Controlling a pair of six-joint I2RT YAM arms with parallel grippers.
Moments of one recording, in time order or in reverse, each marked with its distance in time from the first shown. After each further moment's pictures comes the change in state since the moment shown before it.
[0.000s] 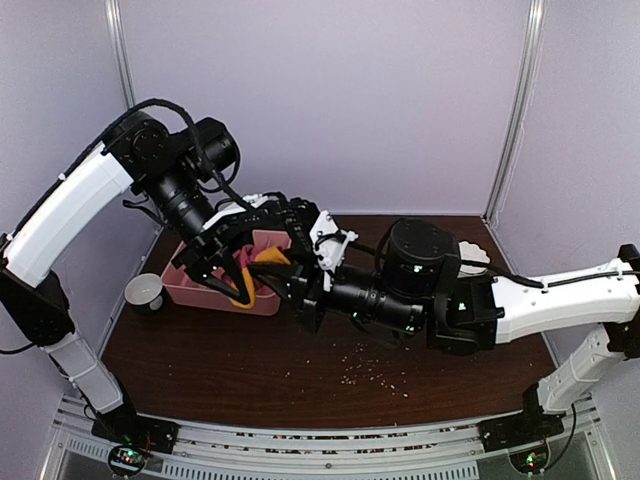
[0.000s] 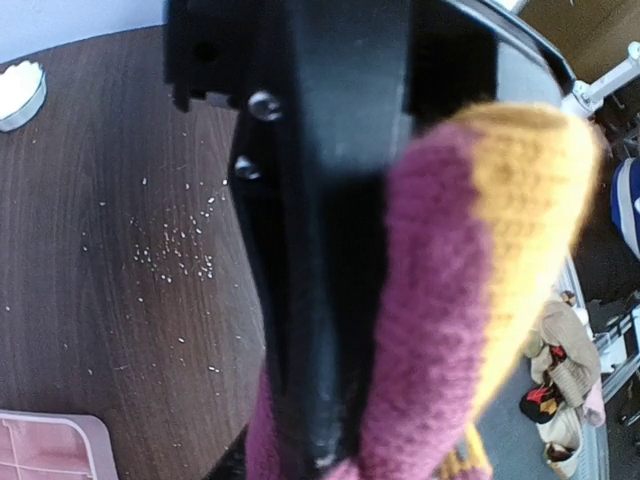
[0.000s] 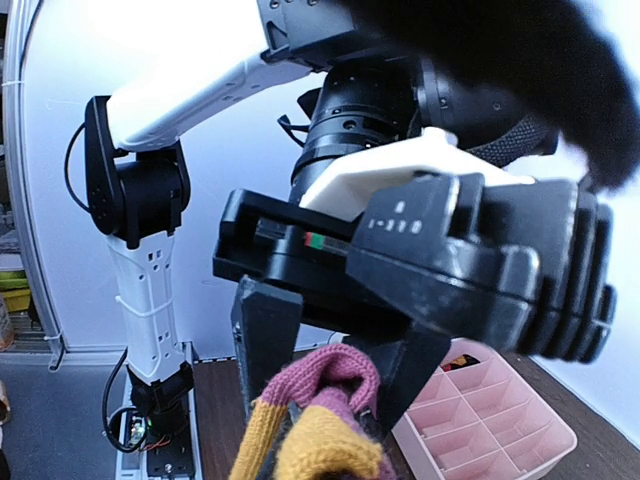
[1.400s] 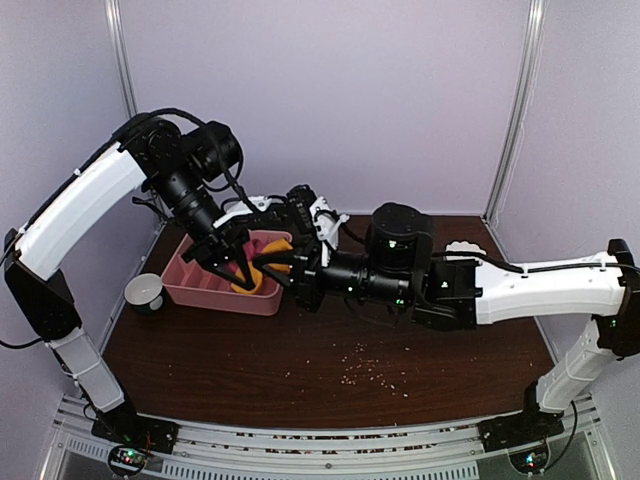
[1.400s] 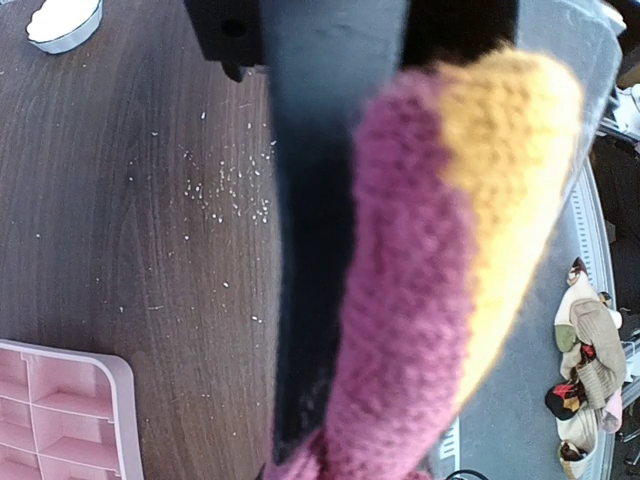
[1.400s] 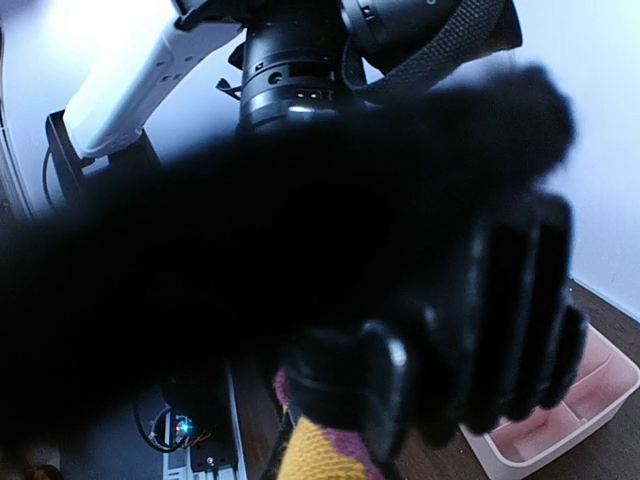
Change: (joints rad) left arm 0.062 0.047 -0.002 0.013 -0.130 -0.011; right arm -0.137 0.062 0.022 -0.042 -0.167 0.263
